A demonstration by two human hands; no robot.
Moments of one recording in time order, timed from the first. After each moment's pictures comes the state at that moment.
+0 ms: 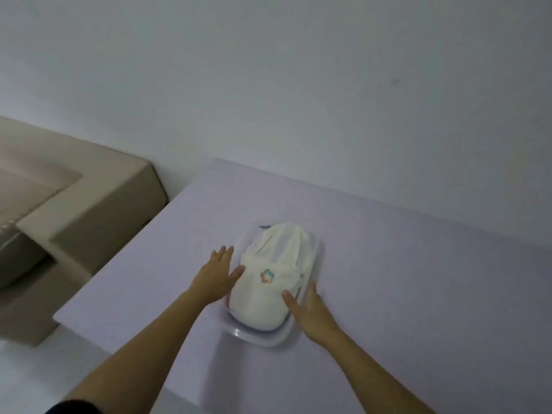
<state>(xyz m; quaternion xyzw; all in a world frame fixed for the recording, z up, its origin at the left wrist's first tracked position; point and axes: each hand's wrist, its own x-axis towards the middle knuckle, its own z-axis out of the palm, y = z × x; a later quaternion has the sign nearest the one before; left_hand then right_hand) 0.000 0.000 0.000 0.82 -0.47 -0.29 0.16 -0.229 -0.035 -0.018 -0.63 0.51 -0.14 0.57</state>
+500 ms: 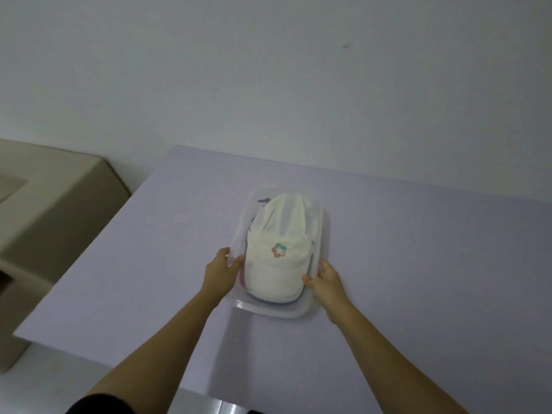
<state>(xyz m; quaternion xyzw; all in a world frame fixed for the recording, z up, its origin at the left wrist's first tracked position) -0.081 -0.008 -0.008 0.80 -0.37 -0.38 0.29 -0.299 -0.042 -0.014 -0.46 0.60 -0.29 0.58</state>
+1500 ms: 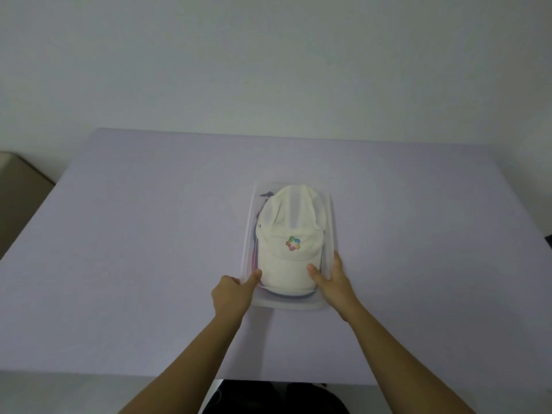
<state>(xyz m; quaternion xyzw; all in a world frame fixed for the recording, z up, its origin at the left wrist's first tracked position) -0.233 0.033 -0.022 0.83 -0.31 -0.40 0.24 -0.433 0.004 -0.043 -0.44 0.67 -0.27 0.54</state>
